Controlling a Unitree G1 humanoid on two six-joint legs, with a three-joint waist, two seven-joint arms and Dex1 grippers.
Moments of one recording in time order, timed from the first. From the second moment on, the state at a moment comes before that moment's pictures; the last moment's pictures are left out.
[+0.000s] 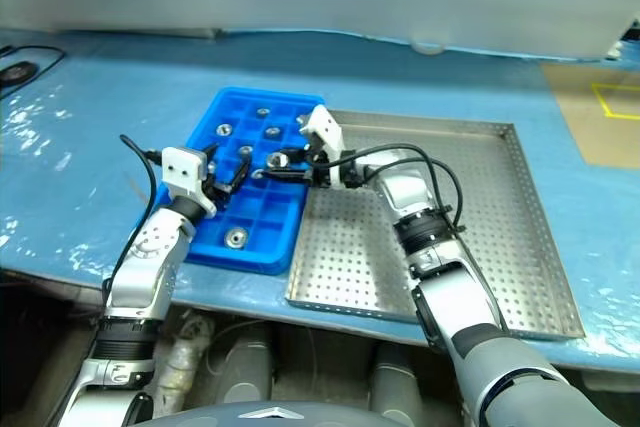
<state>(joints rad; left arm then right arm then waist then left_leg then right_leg) -0.22 0.24 0.09 -0.07 -0.14 0.13 -0.28 -0.89 -0.16 0.24 0.53 0.21 0.29 1.13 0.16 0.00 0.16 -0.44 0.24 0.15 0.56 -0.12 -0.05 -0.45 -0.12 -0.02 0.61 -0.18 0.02</state>
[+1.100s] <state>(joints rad) -0.29 0.22 0.04 -0.03 -0.14 0.15 -0.32 -0.81 -0.25 0.22 0.55 0.17 0.26 1.15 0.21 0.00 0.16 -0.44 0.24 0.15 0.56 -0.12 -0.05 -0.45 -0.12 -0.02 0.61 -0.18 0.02</state>
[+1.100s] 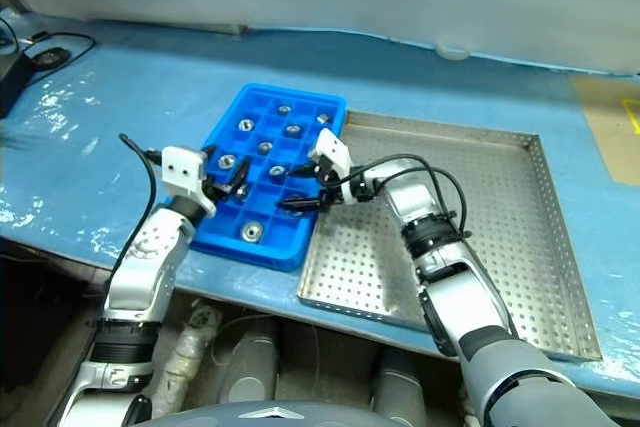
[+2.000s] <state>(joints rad) -0.52 0.13 -0.11 0.31 -0.20 0.02 -0.72 -0.40 -0.41 -0.11 0.09 0.27 0.37 0.76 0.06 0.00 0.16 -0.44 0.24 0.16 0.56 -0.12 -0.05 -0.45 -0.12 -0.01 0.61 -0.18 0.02</state>
